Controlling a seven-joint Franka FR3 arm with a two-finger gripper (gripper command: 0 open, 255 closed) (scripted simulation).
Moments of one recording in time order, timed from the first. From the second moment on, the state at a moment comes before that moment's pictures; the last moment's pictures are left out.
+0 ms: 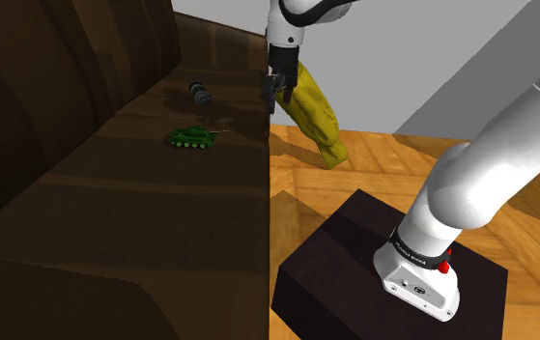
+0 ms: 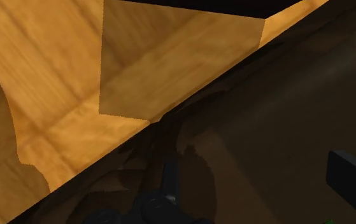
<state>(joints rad) 0.10 -0.28 0.06 -2.16 0.00 1.86 -0.05</state>
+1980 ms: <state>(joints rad) 0.21 0.33 0.15 -1.64 -0.04 2.02 -0.18</state>
